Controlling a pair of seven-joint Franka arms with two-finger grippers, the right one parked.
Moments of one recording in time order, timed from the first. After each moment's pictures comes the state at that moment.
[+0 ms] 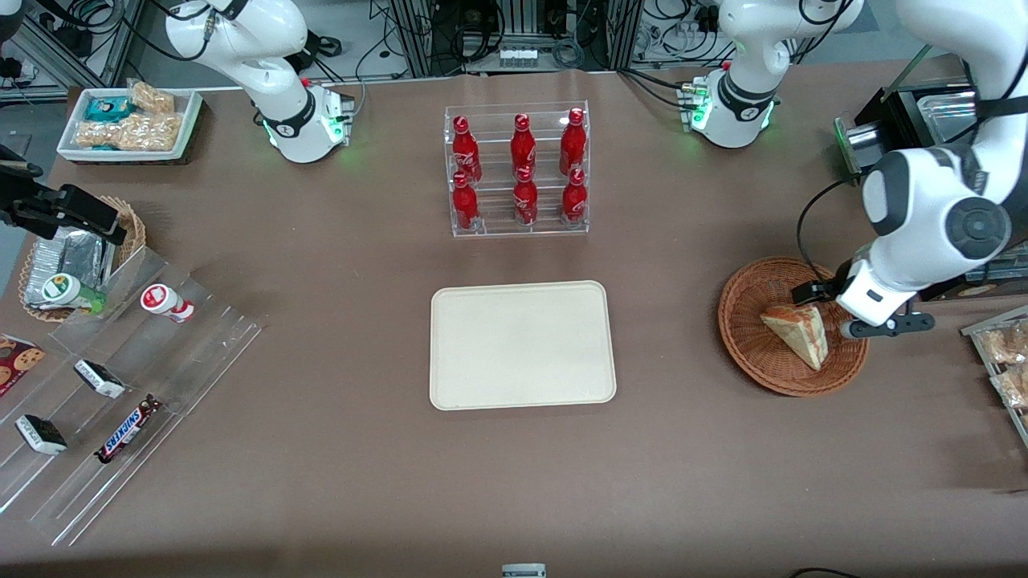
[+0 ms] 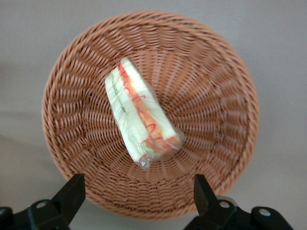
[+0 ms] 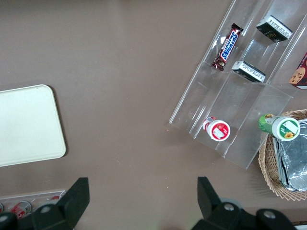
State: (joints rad) arm 0.08 0.14 -0.04 -2.19 0.05 2.23 -0.17
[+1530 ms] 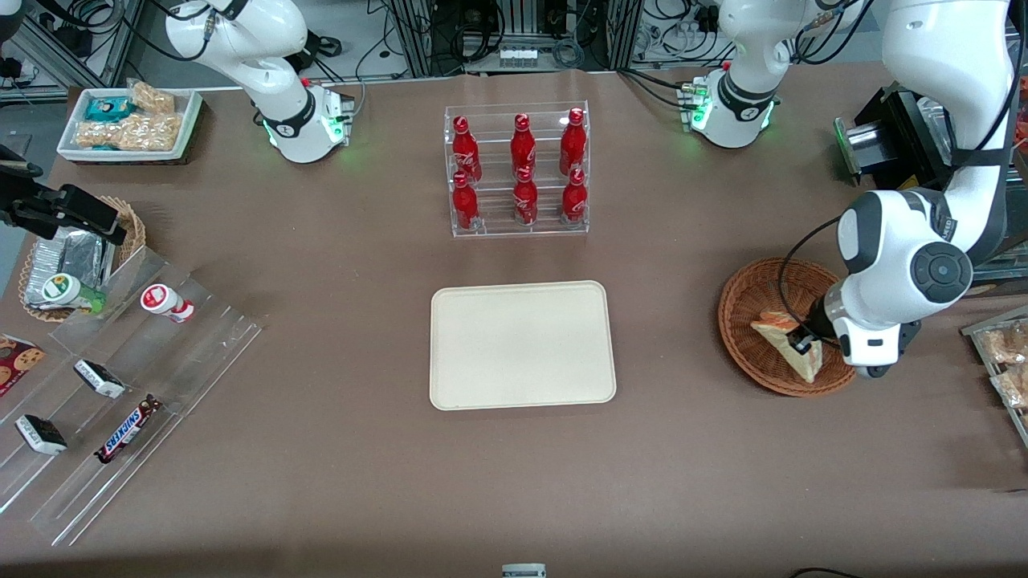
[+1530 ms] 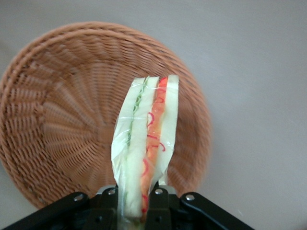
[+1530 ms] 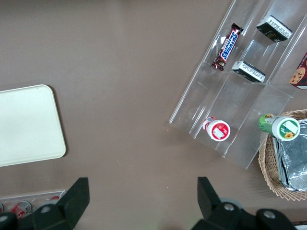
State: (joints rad) arm 0.09 0.30 -0.17 -1.94 0.05 2.14 -0.85
